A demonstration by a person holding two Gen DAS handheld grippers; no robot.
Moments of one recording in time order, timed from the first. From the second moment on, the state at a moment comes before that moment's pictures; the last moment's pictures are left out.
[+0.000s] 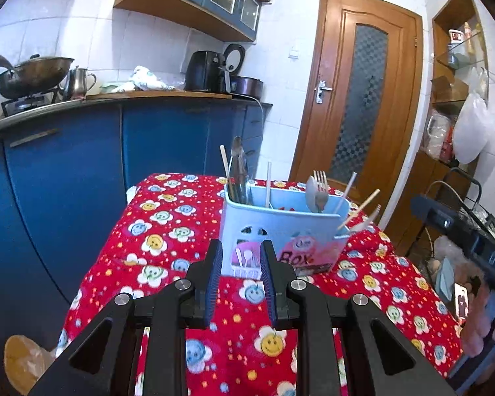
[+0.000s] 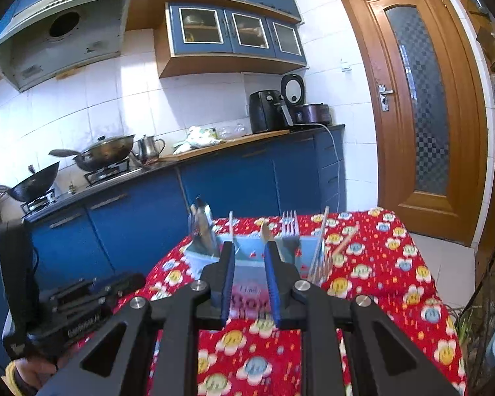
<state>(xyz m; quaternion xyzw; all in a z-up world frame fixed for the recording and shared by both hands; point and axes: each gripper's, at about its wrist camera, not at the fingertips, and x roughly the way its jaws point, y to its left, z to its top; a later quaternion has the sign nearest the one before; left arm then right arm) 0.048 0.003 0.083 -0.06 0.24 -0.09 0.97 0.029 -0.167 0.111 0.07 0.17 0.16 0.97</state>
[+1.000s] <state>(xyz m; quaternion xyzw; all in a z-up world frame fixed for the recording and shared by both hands) 0.014 -0.020 0.018 -0.04 0.22 -0.03 0.97 -0.019 -0.179 0.017 0.06 0.18 0.09 0.98</state>
